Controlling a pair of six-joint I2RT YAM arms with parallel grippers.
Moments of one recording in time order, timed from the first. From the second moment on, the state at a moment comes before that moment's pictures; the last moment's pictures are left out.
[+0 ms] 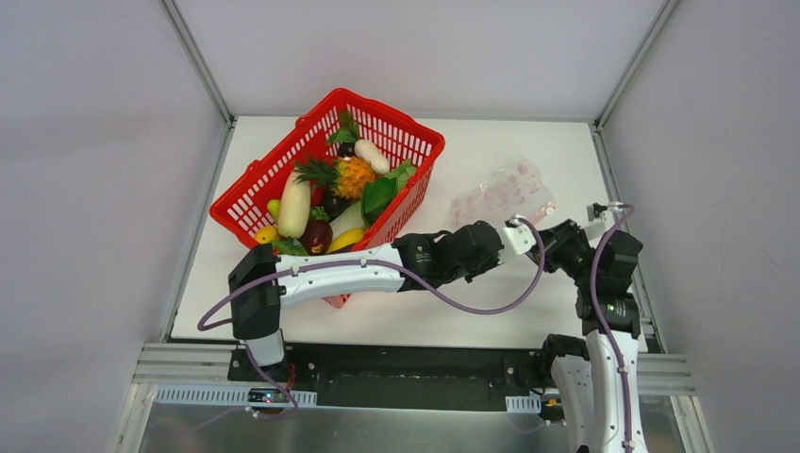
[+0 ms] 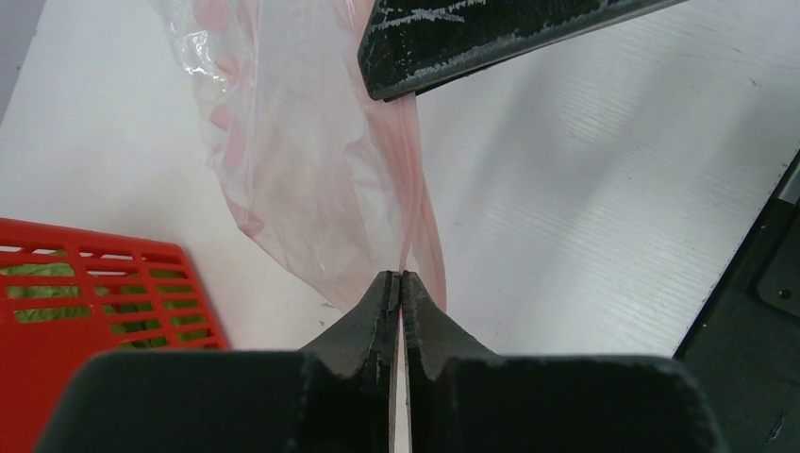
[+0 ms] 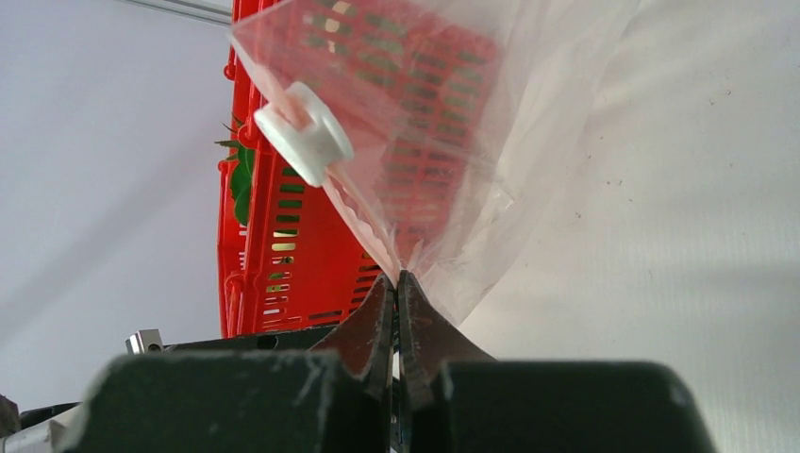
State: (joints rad) left arm -1.28 1.75 1.49 -0.35 -0.34 0.14; right arm -0.13 0.53 0.56 -0.40 -0.69 0.93
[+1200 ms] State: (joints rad) left arm -1.17 1.72 1.45 -0.29 -0.37 -0.05; right arm -0.13 0.51 0.56 -0.37 -0.73 0.95
